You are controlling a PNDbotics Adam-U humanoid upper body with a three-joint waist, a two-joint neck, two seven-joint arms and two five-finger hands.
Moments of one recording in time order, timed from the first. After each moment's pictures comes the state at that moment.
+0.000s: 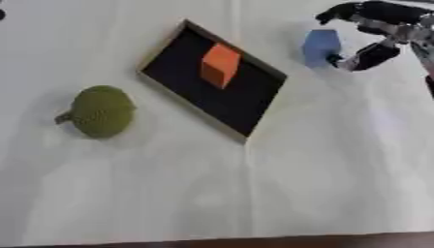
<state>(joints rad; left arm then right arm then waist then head) -0.41 0.38 0.01 -1.98 0.09 -0.30 0.13 -1.04 -0.61 0.09 -0.93 0.84 -0.57 0.43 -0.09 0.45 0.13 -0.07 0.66</state>
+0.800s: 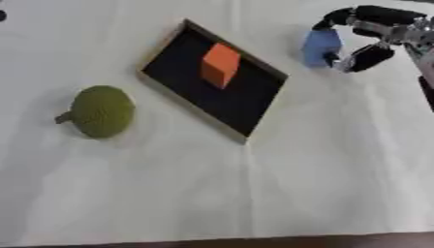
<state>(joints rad) -0.41 0.38 0.01 -1.98 0.09 -0.30 0.13 -1.05 -0.59 0.08 -0.90 0.76 -0.54 0.50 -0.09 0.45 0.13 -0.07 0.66</state>
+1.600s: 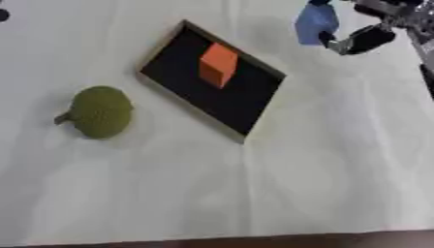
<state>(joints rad) -0.41 0.38 0.00 -1.98 0.09 -0.29 0.12 -1.04 -0.60 0.09 -1.11 0.60 -0.52 0.48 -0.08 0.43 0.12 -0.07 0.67</state>
